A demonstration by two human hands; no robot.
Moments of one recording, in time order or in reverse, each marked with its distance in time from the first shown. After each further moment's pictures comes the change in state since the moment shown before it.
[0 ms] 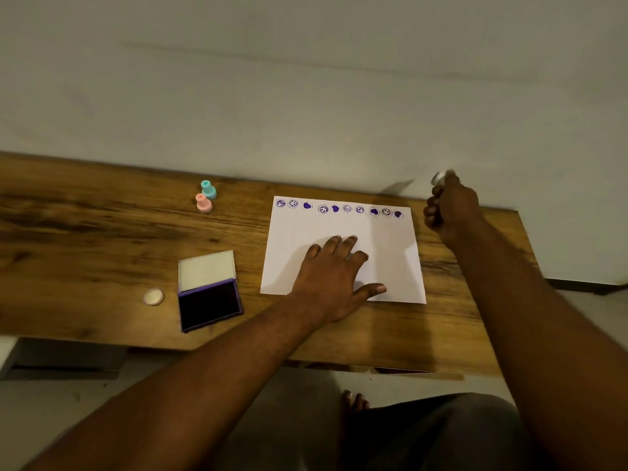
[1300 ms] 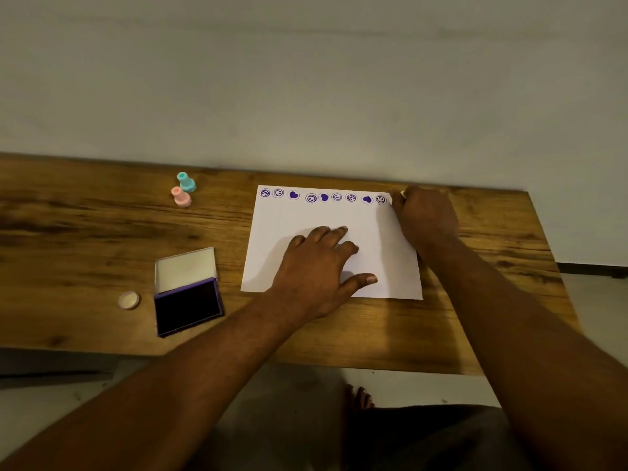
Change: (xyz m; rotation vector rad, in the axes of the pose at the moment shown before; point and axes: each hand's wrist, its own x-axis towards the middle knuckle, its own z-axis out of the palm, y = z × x) left_hand 0.005 -0.002 -0.004 0.012 0.036 -0.022; right_hand 0.024 0.059 0.010 -1.301 0.020 -0.655
